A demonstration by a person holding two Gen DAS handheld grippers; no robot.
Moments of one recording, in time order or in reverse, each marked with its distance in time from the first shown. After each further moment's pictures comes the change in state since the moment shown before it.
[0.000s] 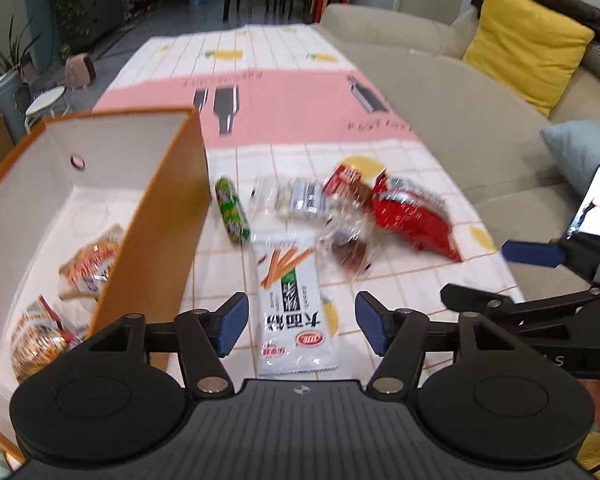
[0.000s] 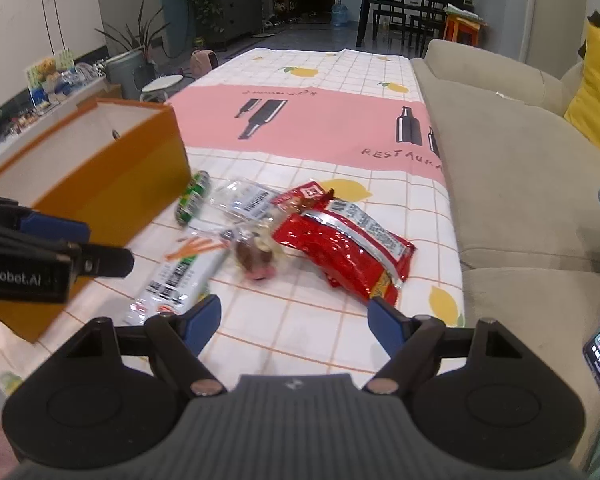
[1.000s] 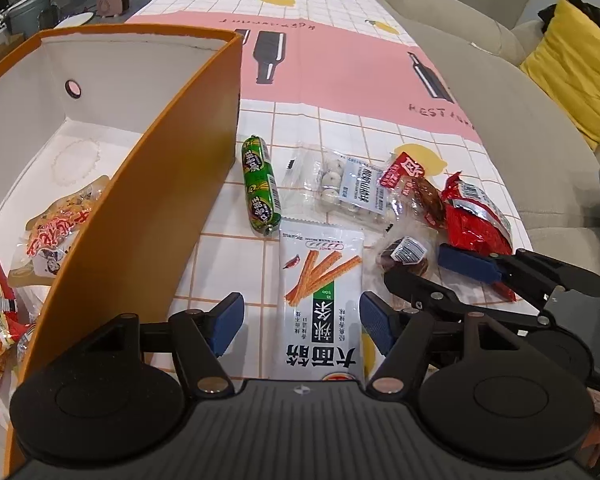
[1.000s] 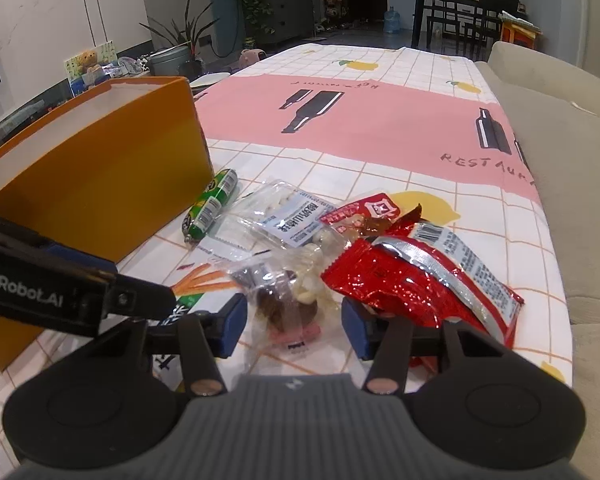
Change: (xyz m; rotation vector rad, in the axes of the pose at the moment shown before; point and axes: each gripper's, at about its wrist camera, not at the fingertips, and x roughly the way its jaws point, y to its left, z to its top) left arm 0.064 0.032 0.017 -0.199 0.108 0.008; right arm 0.103 0.012 0.020 -0.055 -0.025 0.163
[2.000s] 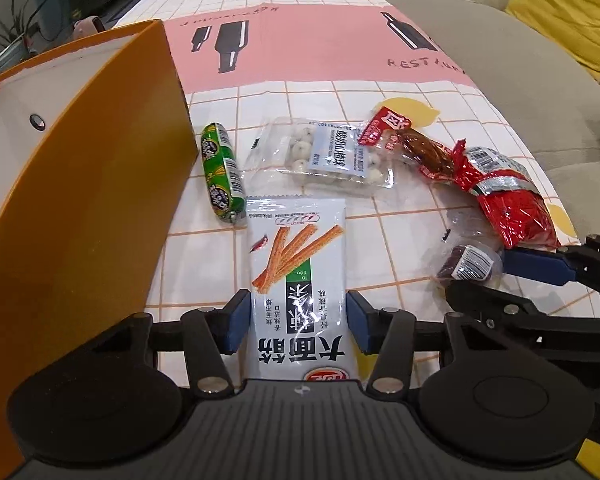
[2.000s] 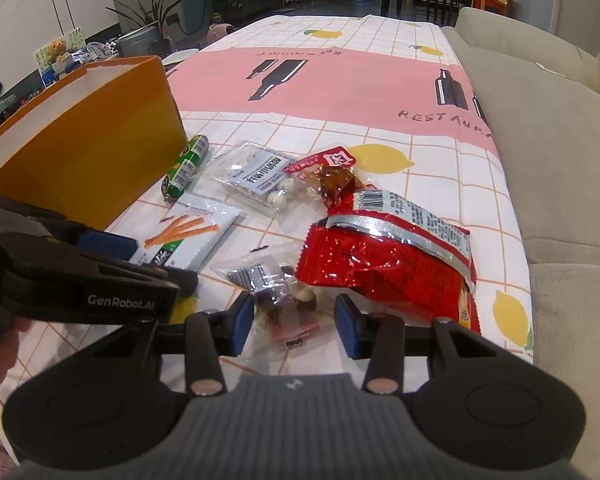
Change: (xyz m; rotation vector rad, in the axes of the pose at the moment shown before) left arm 0.027 -0.034 -0.013 0.188 0.019 0.093; right arm -0.031 -0.009 -0.018 0.063 0.099 -0.072
